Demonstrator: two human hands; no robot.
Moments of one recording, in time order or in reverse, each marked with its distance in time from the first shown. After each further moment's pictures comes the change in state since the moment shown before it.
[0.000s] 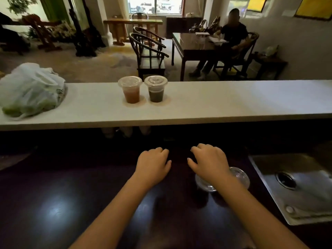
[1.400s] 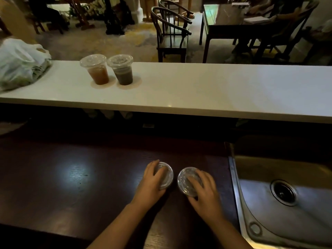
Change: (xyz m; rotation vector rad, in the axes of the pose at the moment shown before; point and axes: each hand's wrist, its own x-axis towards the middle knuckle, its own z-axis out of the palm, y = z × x) left_hand 0.007 0.155 0.160 -0.440 0.065 -0.243; right_hand -0.097 0.199 0.152 0.578 0.107 -0.157
